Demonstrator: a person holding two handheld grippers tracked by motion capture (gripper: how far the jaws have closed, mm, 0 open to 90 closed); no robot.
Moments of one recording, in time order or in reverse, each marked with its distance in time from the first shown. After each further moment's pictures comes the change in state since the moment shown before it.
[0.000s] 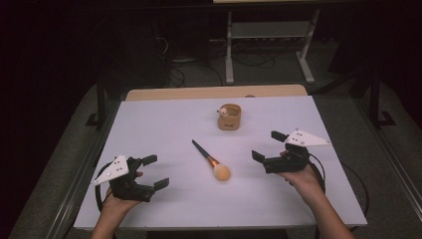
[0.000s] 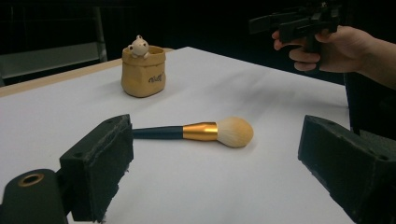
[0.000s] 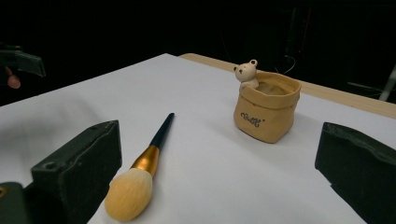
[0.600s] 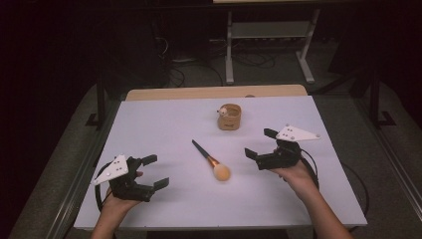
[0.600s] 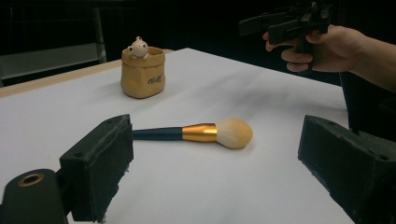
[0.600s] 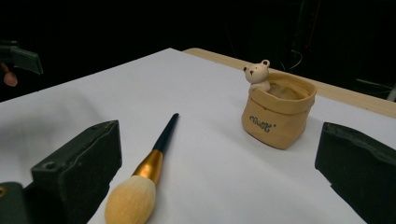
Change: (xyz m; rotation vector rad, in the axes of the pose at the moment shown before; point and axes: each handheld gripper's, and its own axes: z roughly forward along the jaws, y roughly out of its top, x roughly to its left) left arm 0.000 0.000 -0.001 0.001 -0.002 0.001; right arm 0.004 0.008 0.019 0.039 0.020 -0.015
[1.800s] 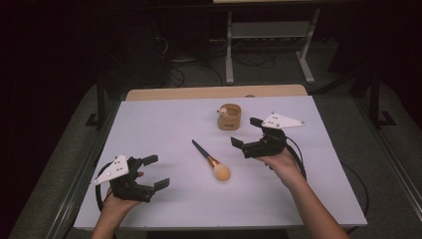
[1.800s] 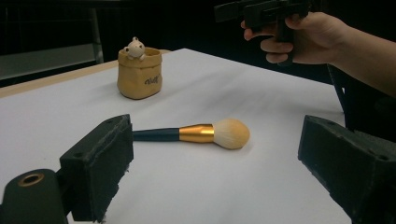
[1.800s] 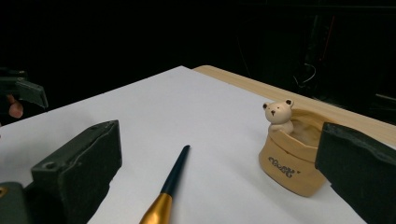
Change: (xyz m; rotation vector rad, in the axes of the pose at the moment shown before) left arm -0.001 0.000 0.001 -0.005 -0.011 0.001; right arm 0.006 0.028 0.034 -0.035 0.048 -0.010
